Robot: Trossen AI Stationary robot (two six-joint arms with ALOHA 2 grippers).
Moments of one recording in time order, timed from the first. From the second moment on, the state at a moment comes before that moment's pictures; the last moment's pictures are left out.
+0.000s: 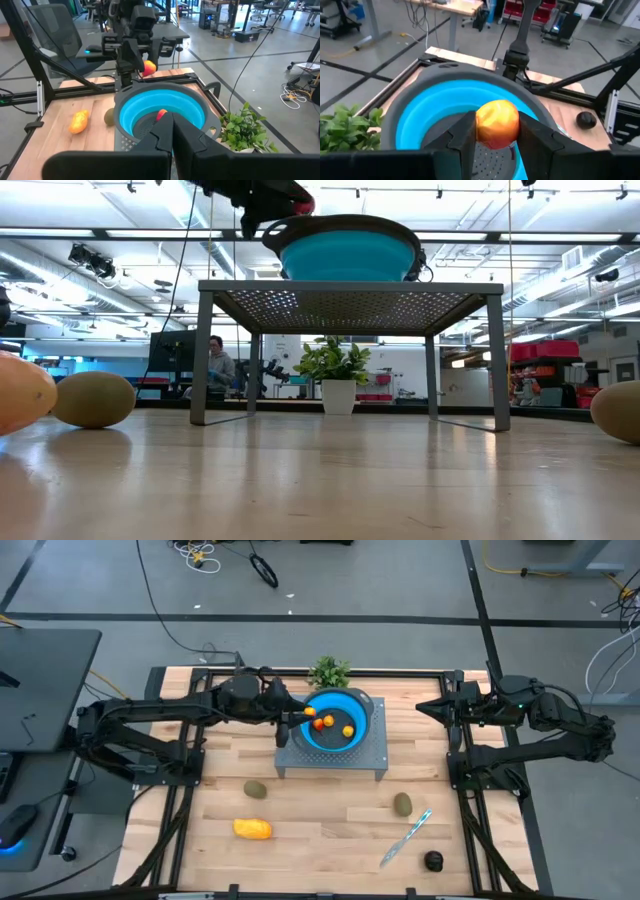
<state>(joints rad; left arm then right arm) 0.18 1.23 1.01 -0.03 0.03 -0.17 -0.05 0.67 1.05 -0.62 0.13 0.05</state>
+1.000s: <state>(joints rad) 0.26 1.47 1.31 -0.21 0.14 -0.04 -0.05 0.67 1.05 -0.62 0.13 0.04</state>
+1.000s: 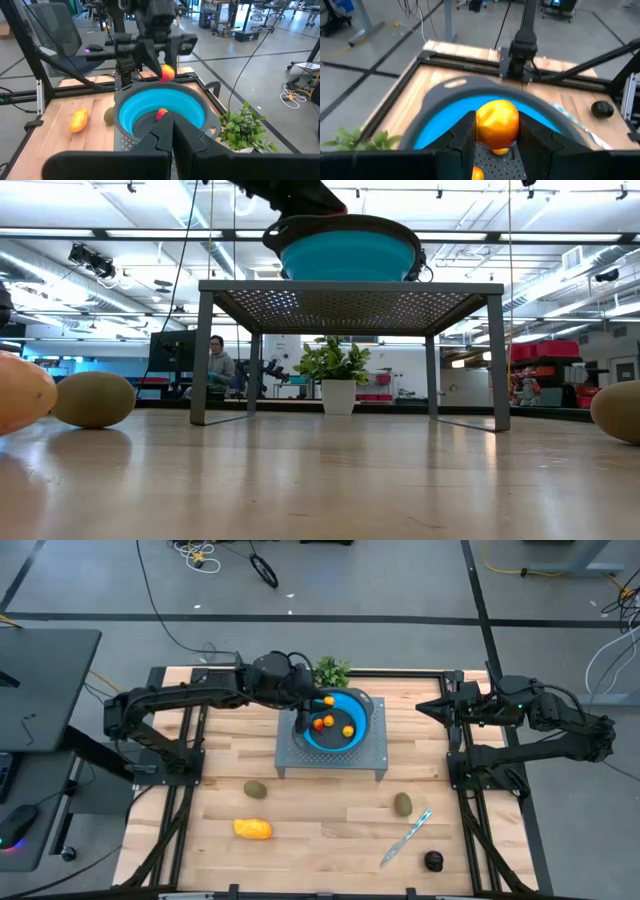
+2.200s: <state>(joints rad) 0.24 1.57 1.31 -0.32 0.17 -0.03 -0.05 0.67 1.05 -0.63 0.13 0.04</state>
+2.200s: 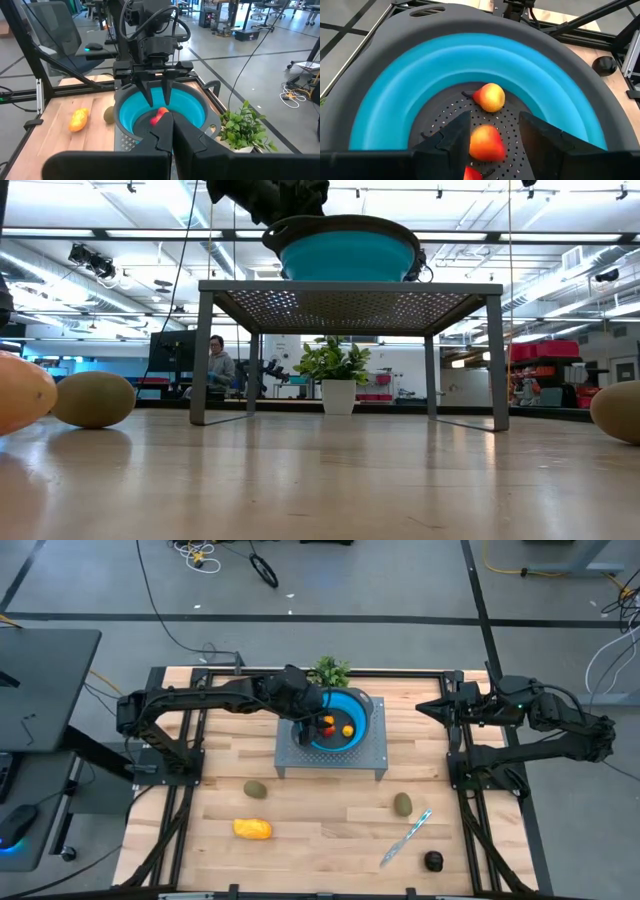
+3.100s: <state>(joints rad) 0.21 1.50 1.31 -0.31 0.15 -0.05 -0.05 0.67 1.05 -0.63 0.13 0.04</state>
